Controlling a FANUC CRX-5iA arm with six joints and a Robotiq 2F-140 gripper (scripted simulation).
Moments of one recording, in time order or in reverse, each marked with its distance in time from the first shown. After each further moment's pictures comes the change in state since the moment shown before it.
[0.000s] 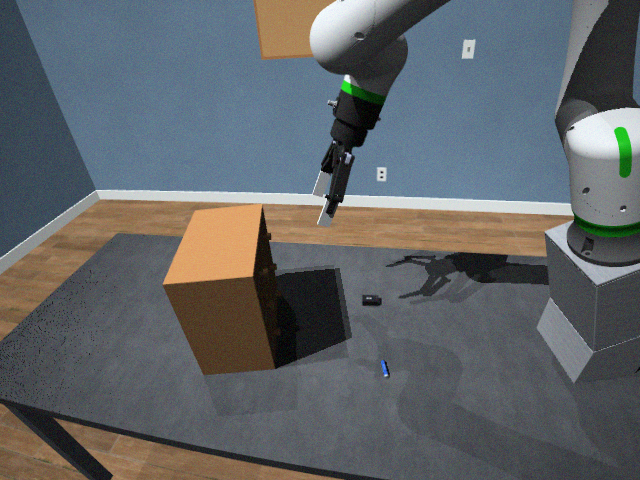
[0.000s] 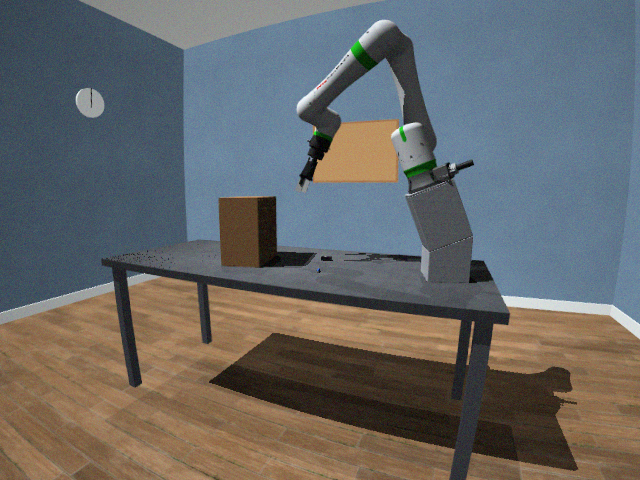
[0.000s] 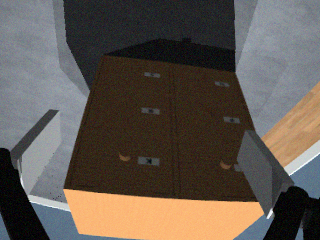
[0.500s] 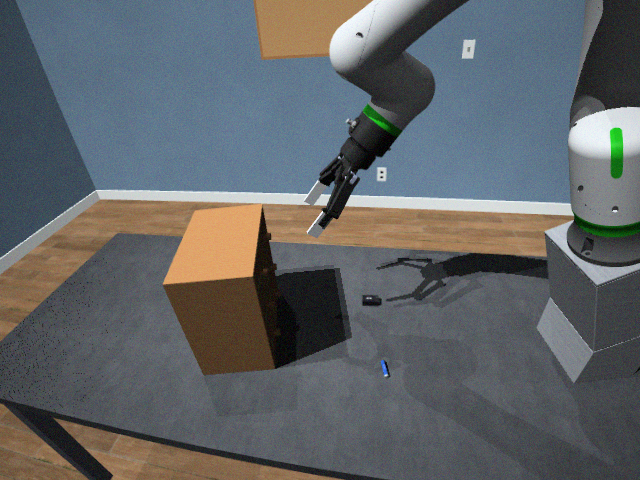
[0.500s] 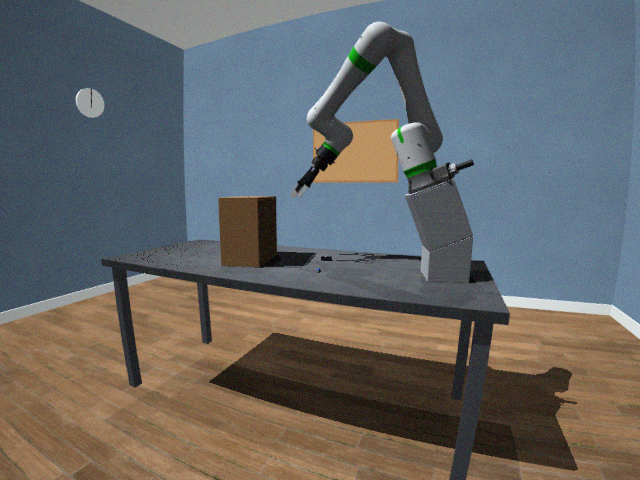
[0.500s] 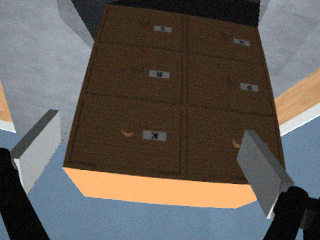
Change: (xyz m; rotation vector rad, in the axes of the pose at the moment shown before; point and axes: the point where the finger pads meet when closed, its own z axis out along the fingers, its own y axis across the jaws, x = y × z) arm -0.014 0.000 0.030 0.028 -0.268 -0.003
